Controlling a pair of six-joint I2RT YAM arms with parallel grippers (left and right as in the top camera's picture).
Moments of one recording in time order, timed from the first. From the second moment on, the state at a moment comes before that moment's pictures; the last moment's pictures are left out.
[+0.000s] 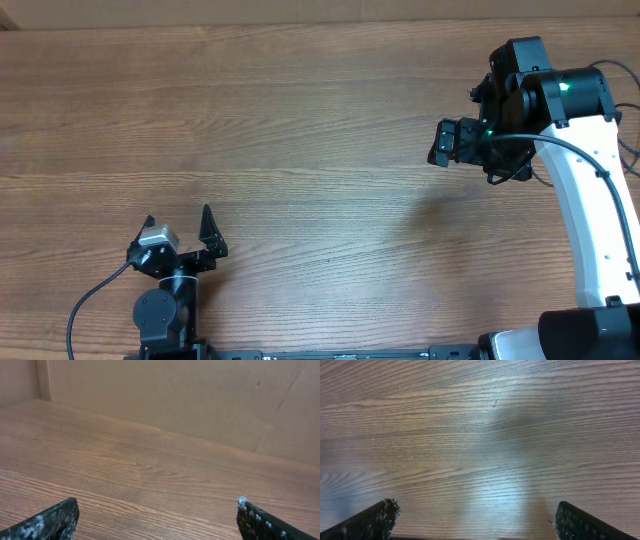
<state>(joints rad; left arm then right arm) 0.09 0.02 0.01 -0.08 -0.02 -0.20 0.12 1.62 1.71 -1.52 -0.16 0.25</state>
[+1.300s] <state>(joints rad) 0.09 0.02 0.01 -0.08 -0.02 -0.07 0.12 1.62 1.71 -1.52 -0.16 0.25</state>
